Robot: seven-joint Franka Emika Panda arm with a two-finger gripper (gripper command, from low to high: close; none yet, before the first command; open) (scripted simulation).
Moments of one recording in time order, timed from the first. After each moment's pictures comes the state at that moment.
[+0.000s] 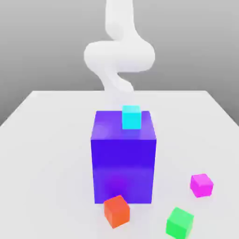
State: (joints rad) arm -0.03 -0.71 0.08 -2.33 -0.05 2.34 0.88
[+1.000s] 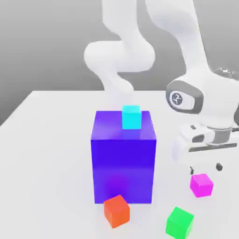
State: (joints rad) arm 0.04 0.24 0.53 -2.65 -0.41 2.85 1.54
